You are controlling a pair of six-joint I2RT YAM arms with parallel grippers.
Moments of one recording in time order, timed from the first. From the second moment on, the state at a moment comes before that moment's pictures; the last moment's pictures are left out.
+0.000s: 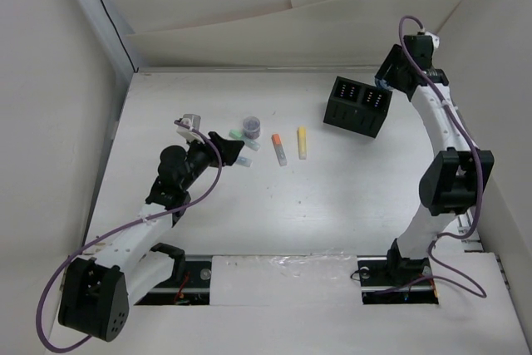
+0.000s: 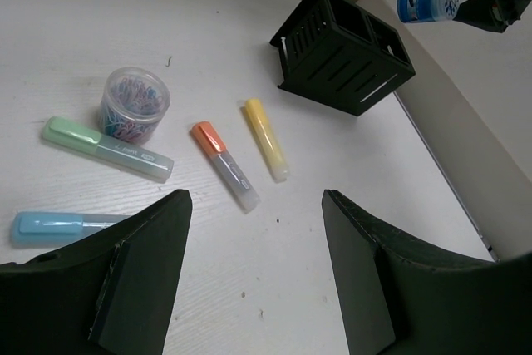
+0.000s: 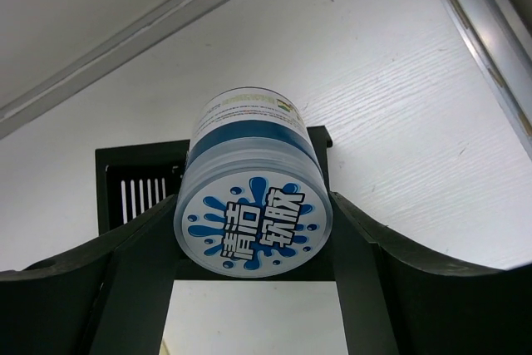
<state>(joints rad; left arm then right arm) -0.31 0.95 0.42 0.45 0.27 -0.56 0.00 1.78 1.72 -0.52 0.24 0.44</state>
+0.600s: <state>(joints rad) -0.34 0.93 0.42 0.45 0.25 -0.56 -0.01 1.78 1.72 -0.67 0.09 0.44</state>
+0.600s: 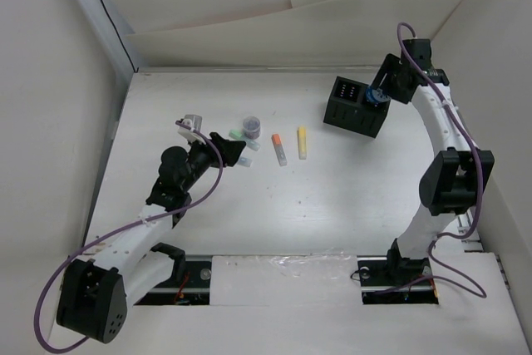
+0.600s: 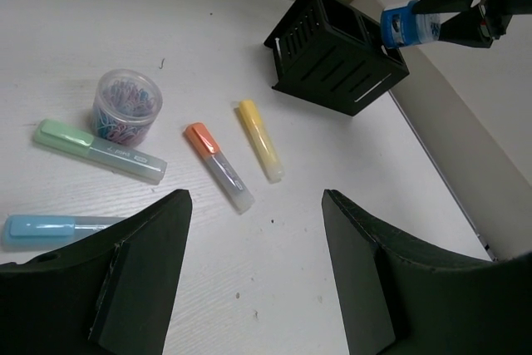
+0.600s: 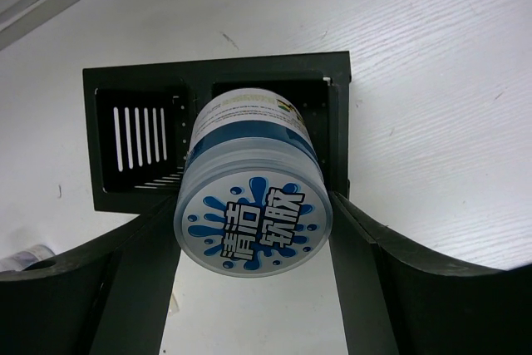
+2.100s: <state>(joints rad) -0.35 0.91 0.42 0.41 0.20 -0.56 0.34 1.65 1.60 -0.43 0.17 0.35</state>
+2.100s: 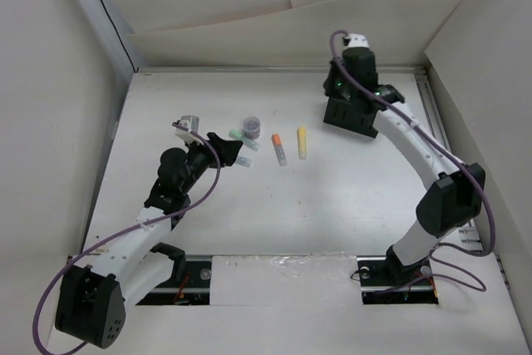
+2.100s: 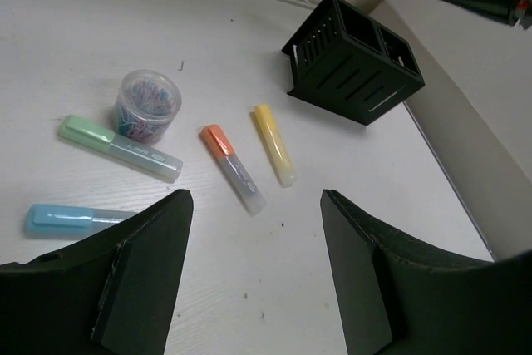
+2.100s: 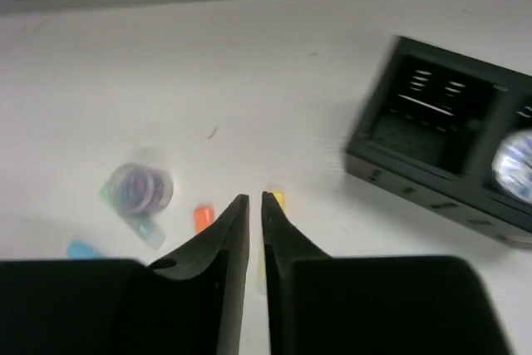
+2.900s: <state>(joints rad) -0.35 0.70 0.38 0.30 -0.09 -0.60 0.78 2.28 1.84 -0.28 0.24 0.28</state>
